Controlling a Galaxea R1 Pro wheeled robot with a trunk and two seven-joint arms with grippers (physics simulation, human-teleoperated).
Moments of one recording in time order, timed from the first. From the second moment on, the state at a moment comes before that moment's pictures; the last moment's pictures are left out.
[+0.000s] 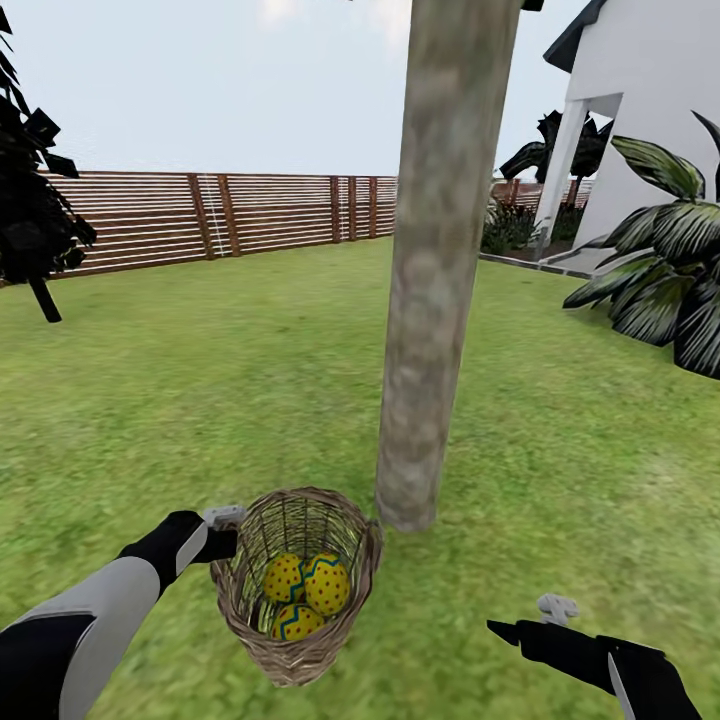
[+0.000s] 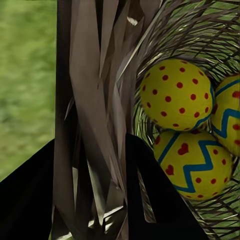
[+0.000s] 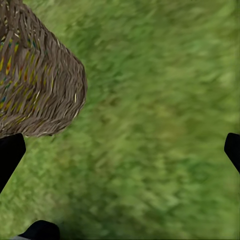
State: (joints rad) left arm -0.90 0.11 0.04 -0.21 0.07 0.53 -0.02; right arm -0.34 -0.11 -0.49 -0.85 0.26 0.51 0.84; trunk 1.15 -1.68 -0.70
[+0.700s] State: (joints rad) left arm -0.90 0.11 0.07 -0.22 0.07 0.53 -0.02; right arm -0.34 -0.11 -0.49 -0.85 0.26 0.51 0.84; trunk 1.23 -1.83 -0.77
